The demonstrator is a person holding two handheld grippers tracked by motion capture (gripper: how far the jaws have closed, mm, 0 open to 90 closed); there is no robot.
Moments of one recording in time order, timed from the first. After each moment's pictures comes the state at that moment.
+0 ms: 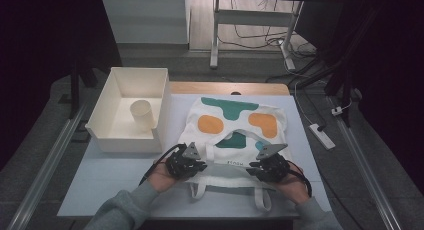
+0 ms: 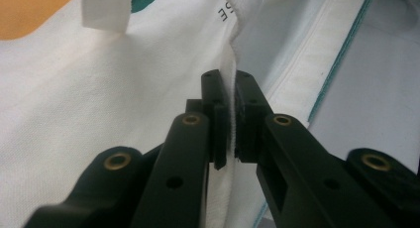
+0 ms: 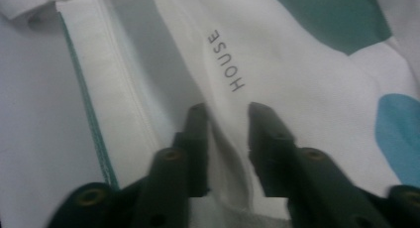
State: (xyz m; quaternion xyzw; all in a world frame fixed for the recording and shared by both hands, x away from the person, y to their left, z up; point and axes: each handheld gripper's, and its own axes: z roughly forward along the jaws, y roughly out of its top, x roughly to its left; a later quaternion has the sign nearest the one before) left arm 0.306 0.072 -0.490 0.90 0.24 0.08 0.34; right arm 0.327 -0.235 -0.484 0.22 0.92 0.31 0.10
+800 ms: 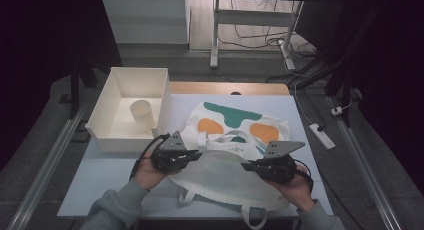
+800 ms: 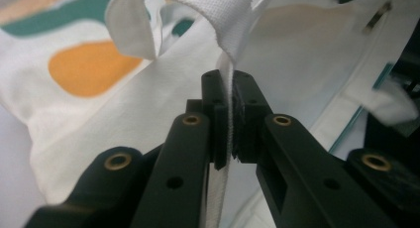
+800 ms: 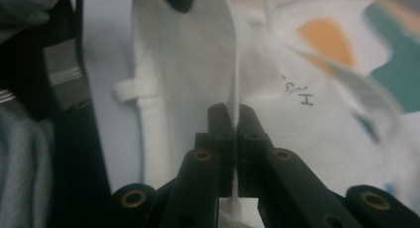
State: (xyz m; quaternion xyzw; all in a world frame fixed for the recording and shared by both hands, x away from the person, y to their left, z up) left arm 0.289 0.104 -0.433 0.85 0.24 0.11 0.45; right arm 0.292 -0.226 -0.413 0.18 0.87 0.44 0.10
